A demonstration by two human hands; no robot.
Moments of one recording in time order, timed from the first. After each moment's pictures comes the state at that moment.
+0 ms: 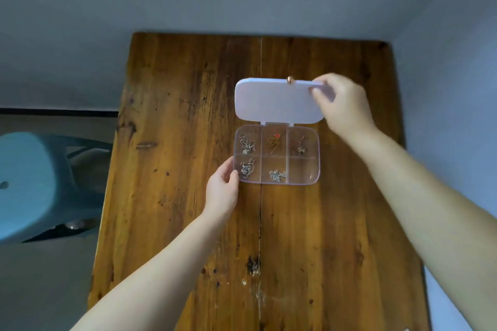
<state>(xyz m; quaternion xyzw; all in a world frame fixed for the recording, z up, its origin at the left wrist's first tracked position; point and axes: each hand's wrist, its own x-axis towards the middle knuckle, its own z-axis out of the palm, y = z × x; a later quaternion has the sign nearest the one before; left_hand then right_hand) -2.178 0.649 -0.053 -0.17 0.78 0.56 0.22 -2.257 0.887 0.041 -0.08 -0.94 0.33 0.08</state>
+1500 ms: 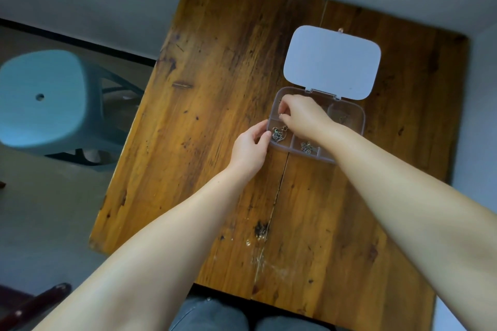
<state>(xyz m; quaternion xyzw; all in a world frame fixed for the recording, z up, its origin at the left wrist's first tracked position) -2.169 0.652 -0.055 -0.17 0.80 0.54 0.20 -2.242 0.781 -0.036 0.08 -0.95 0.21 -0.22</state>
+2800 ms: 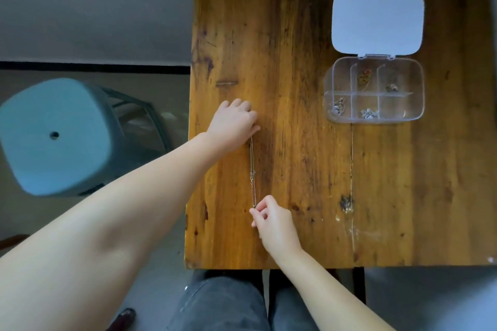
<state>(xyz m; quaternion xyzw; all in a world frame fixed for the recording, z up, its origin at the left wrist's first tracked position) -2.237 0.467 -0.075 0.37 0.92 0.06 0.13 -2.026 0.542 -0.063 -0.28 -0.82 0.42 -0.28</state>
